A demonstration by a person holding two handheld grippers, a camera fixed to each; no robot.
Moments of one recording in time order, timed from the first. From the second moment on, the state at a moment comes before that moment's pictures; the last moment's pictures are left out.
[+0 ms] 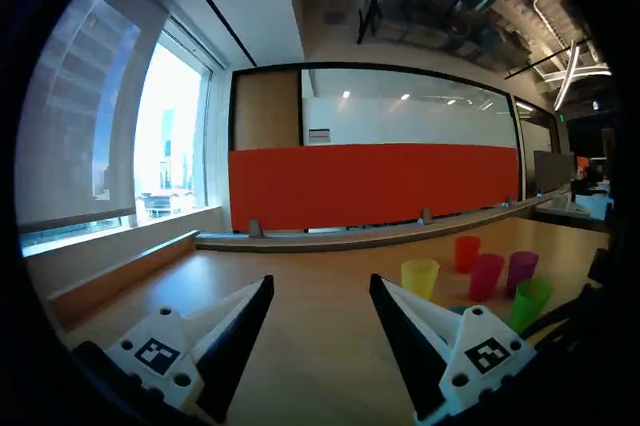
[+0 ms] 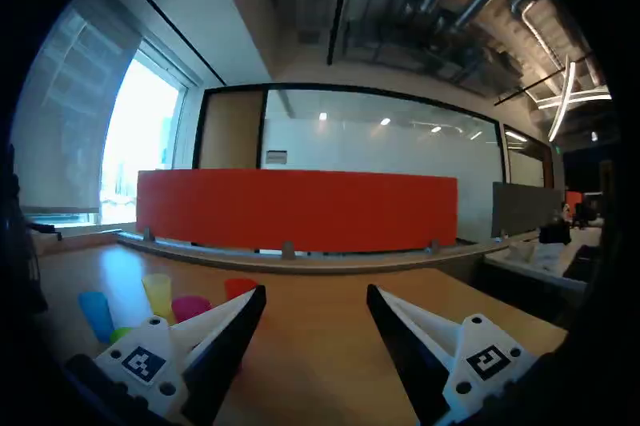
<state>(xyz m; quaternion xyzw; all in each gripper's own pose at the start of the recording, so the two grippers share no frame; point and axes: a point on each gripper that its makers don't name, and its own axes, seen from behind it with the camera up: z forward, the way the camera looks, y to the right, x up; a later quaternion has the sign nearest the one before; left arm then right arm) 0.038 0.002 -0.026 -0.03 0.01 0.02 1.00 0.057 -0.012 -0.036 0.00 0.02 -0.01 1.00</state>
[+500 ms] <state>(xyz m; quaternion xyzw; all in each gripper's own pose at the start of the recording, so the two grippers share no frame) 0.040 0.011 -0.014 -0.01 0.03 0.04 1.00 0.053 -0.005 -0.029 -0.02 -0.01 0.00 1.00</state>
